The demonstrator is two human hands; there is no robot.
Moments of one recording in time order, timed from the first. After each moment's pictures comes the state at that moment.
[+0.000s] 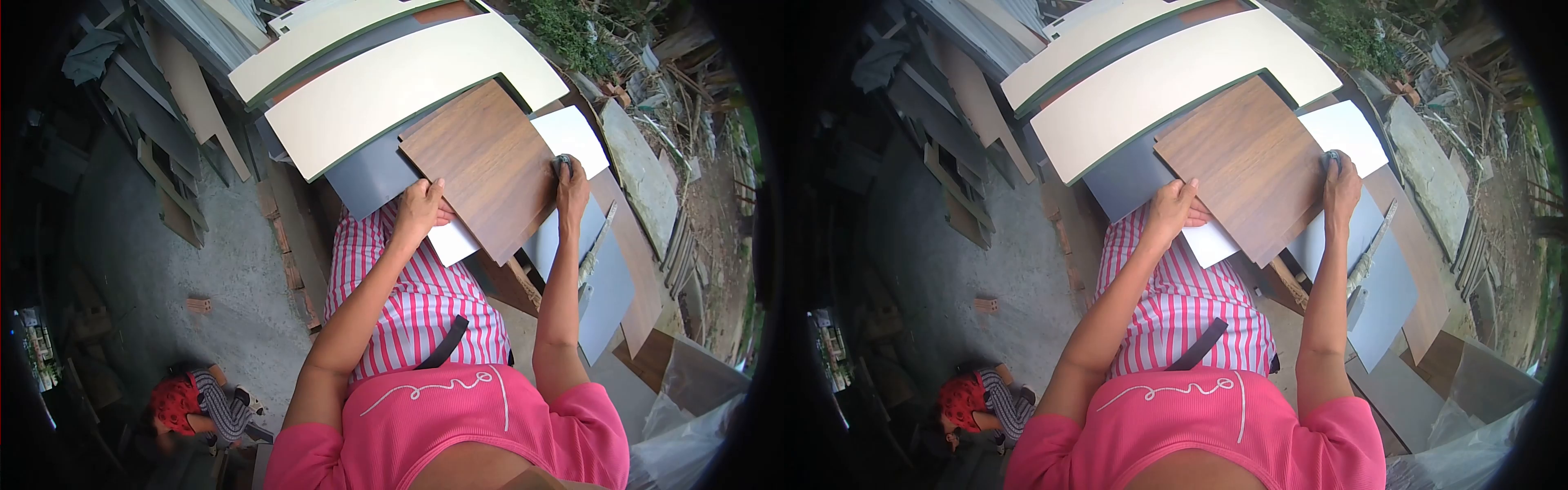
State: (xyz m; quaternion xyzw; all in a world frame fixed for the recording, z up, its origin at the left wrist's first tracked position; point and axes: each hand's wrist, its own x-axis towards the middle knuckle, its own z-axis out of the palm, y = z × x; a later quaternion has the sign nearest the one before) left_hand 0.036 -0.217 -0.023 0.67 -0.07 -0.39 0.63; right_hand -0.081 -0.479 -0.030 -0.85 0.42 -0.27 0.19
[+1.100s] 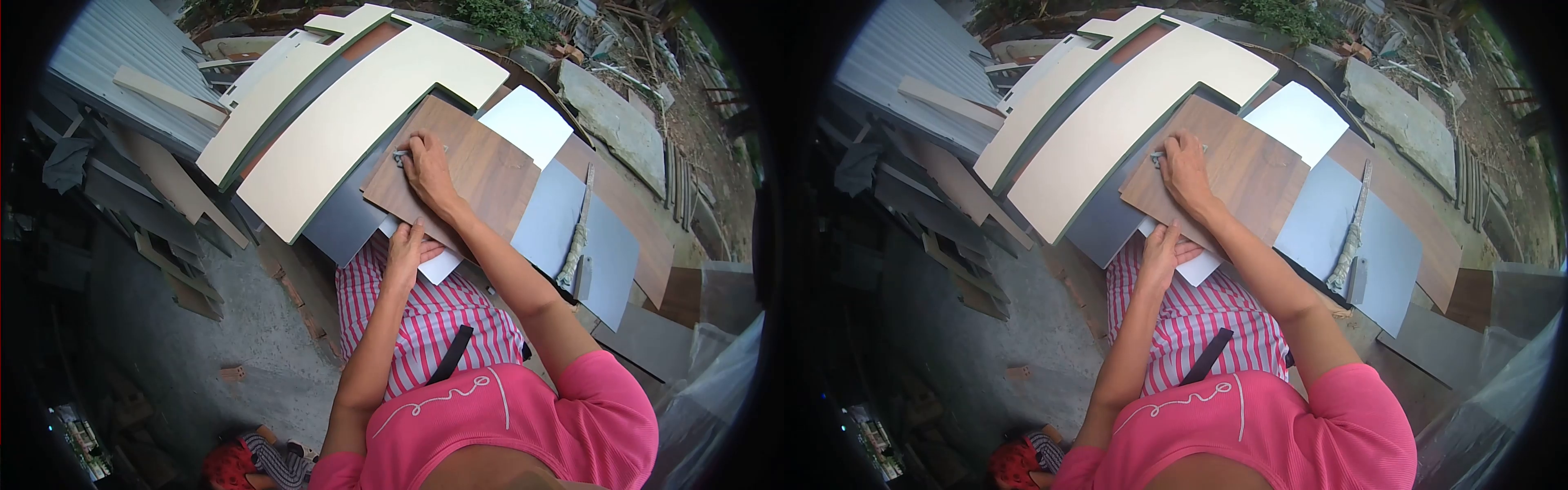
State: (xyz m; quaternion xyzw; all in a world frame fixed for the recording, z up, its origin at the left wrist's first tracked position) left_hand 0.010 -0.221 -0.049 0.56 -0.01 -0.46 0.69; right_hand 0.043 -0.365 -0.037 -0.88 0.16 -0.34 0.30
